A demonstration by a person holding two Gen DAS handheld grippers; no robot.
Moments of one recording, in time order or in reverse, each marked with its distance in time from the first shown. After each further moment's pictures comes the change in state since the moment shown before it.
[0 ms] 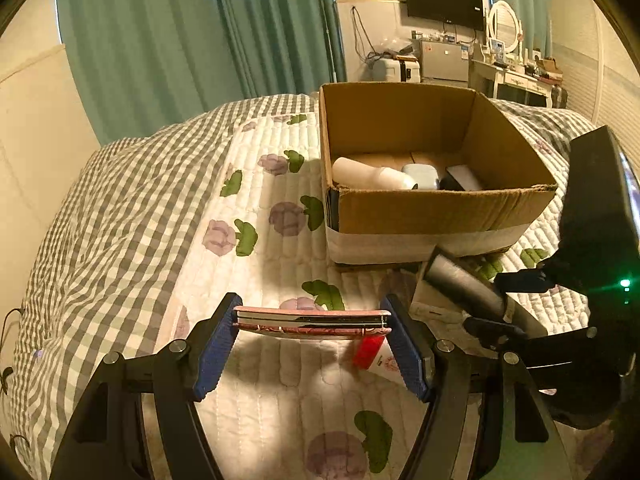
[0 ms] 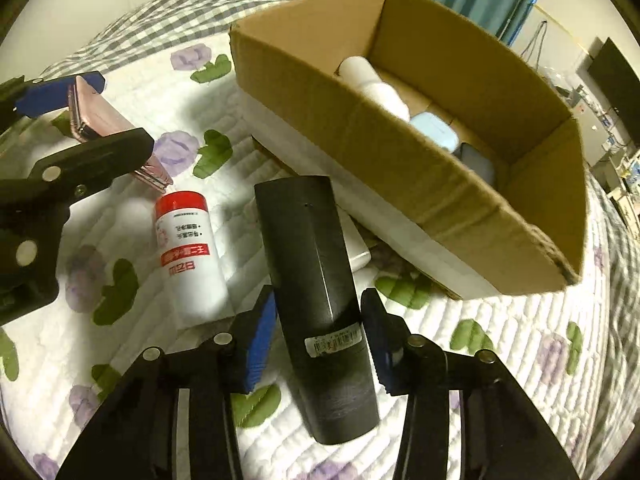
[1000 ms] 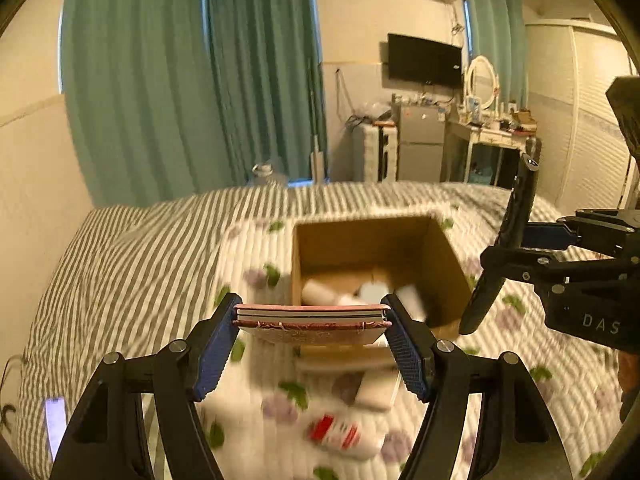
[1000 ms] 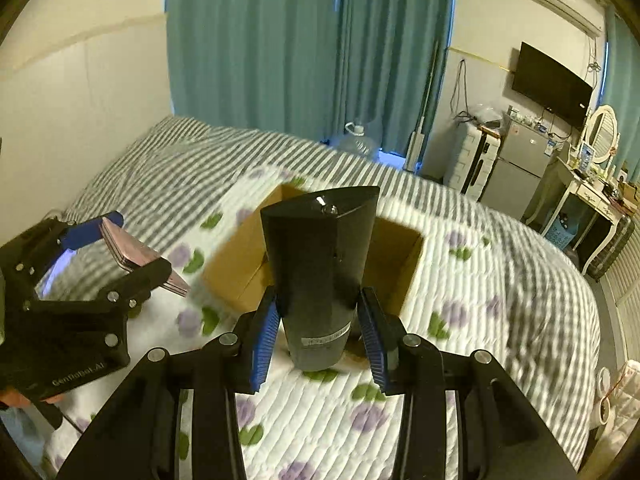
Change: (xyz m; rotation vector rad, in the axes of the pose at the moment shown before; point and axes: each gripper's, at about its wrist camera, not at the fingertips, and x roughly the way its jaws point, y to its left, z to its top) left arm -0.079 -0.008 0.097 -0.018 -0.209 -0.090; right arm -0.181 -0.085 0.041 0.232 -0.350 -0.041
